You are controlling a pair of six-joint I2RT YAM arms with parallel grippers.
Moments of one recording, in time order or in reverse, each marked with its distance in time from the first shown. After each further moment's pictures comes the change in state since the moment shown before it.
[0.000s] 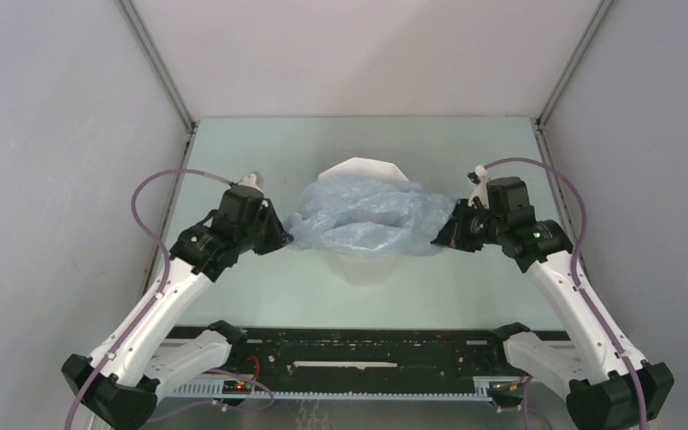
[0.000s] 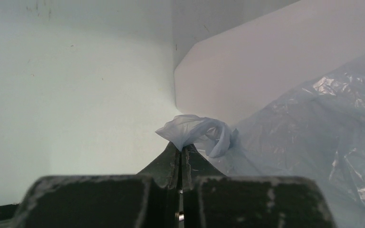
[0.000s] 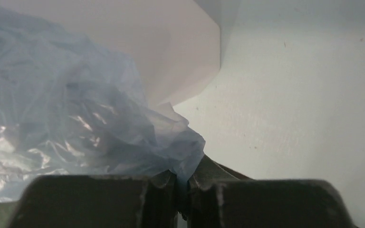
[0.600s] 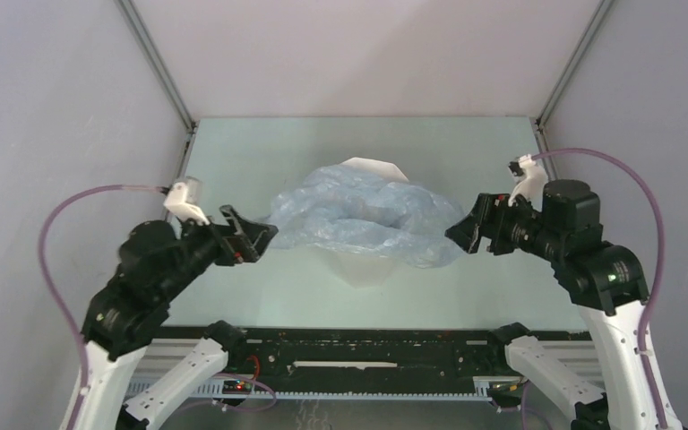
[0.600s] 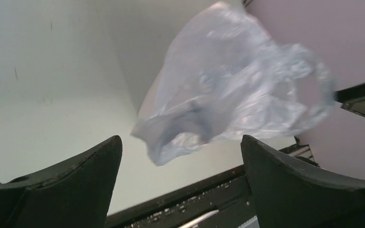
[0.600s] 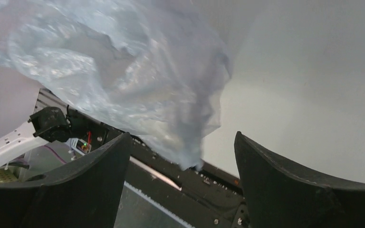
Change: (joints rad) left arm 0.011 -0.323 0.143 -0.069 0.052 0.174; right arm 0.011 -0.142 0.325 -0.256 0.076 -0.168
